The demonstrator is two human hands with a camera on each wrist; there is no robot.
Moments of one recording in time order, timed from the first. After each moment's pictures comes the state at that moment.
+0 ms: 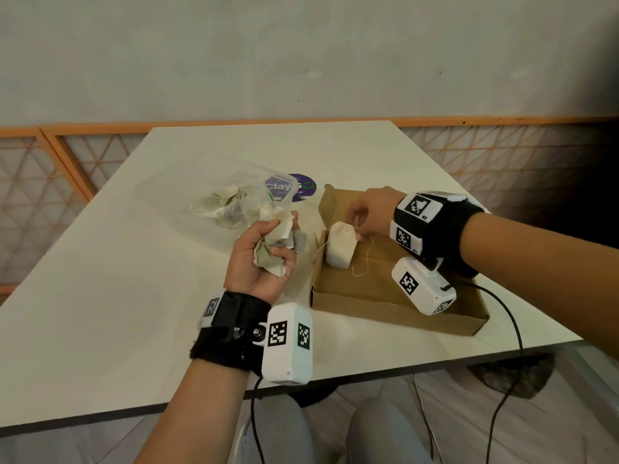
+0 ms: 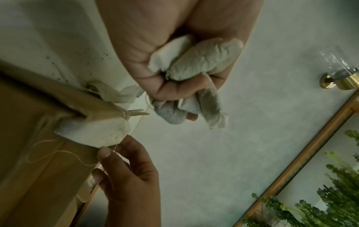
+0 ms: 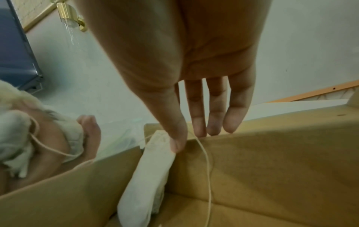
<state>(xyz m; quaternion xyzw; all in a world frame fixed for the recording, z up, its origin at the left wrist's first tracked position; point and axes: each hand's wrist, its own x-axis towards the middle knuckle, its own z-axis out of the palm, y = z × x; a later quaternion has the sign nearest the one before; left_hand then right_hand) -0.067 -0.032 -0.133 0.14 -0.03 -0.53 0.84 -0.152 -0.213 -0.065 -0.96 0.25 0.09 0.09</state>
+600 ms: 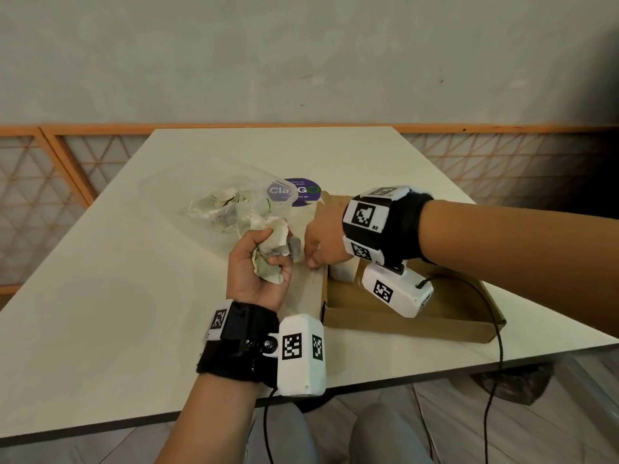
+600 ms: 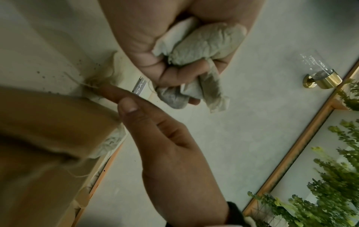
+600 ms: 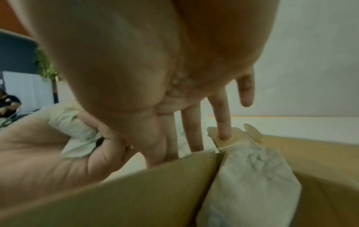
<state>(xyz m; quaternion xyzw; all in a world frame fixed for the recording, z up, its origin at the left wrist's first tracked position) -0.058 -0.027 -0.144 0.13 -0.06 -0.47 0.87 -0.118 -0.138 -0.055 -0.97 0.06 0.22 -0.04</state>
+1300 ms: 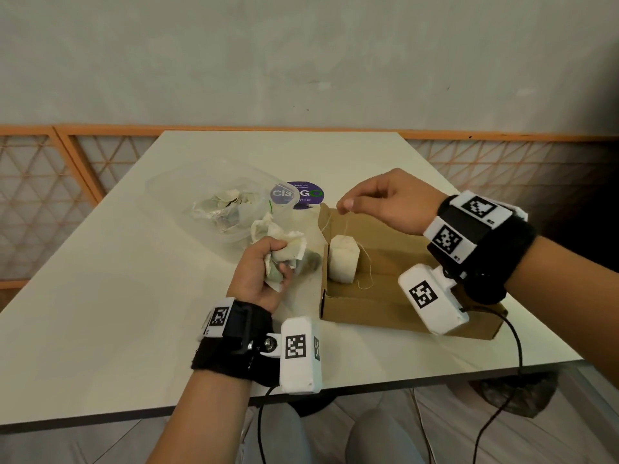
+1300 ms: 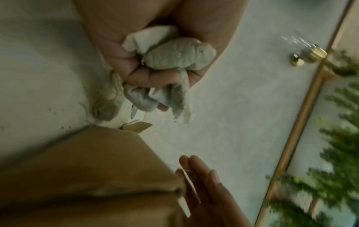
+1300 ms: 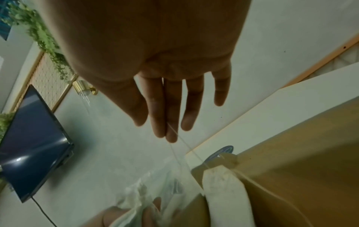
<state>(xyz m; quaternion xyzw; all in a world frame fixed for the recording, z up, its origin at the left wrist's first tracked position) -0.063 -0.033 -0.139 0.36 0.03 -0.41 0.84 -0.175 -0.188 -0.032 -0.92 0.16 -0.11 0.33</state>
